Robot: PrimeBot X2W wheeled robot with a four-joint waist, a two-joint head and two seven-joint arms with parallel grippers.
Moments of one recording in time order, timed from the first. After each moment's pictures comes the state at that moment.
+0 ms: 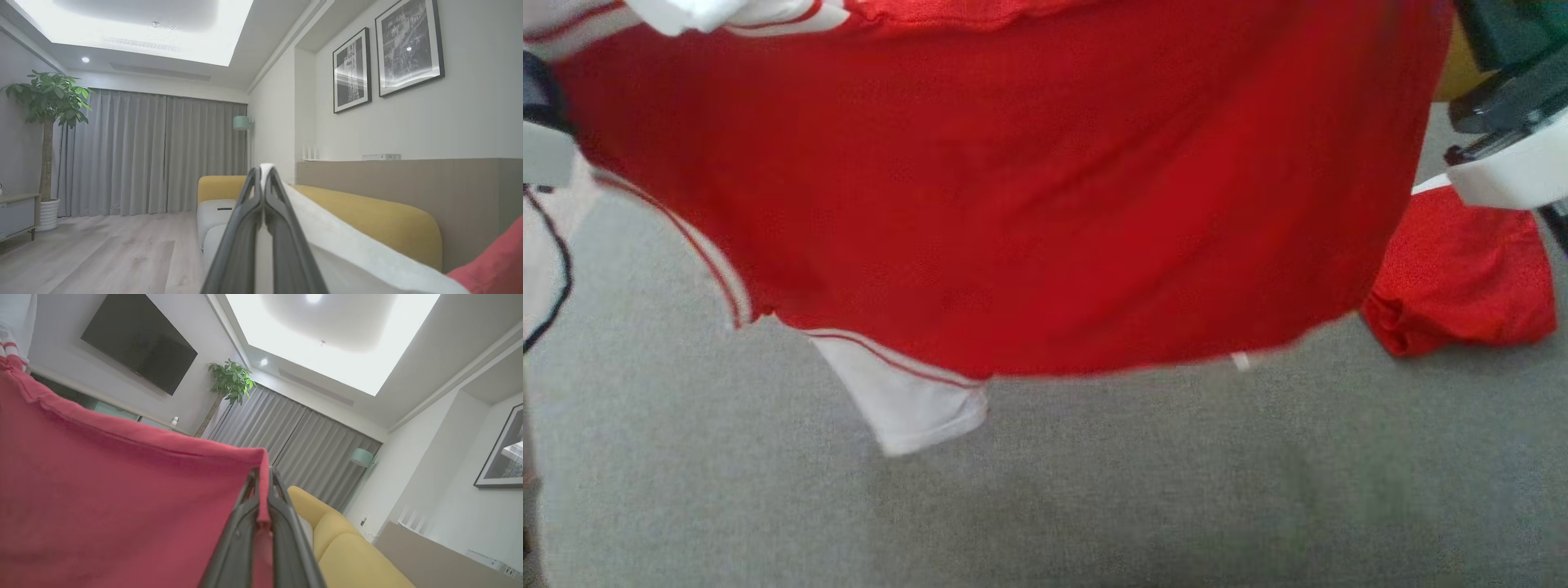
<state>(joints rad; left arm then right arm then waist) -0.62 0.38 0.01 -0.17 -0.60 -0.06 0.20 -0.72 -0.58 0.39 -0.08 0.30 0.13 0.07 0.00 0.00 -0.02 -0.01</state>
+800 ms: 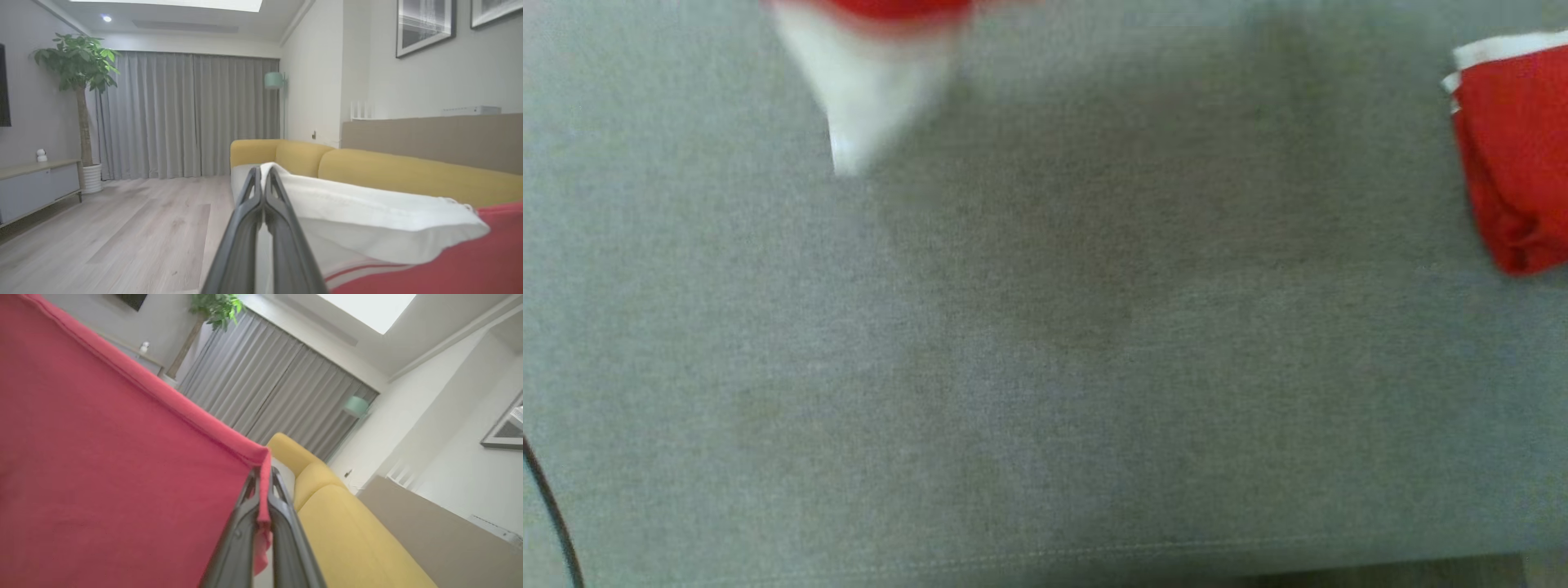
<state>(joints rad) -1.32 0.43 -0.15 0.44 -0.48 -0.12 0.06 -1.44 -0.54 0.61 0.49 0.23 0.13 0.03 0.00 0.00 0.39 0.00</state>
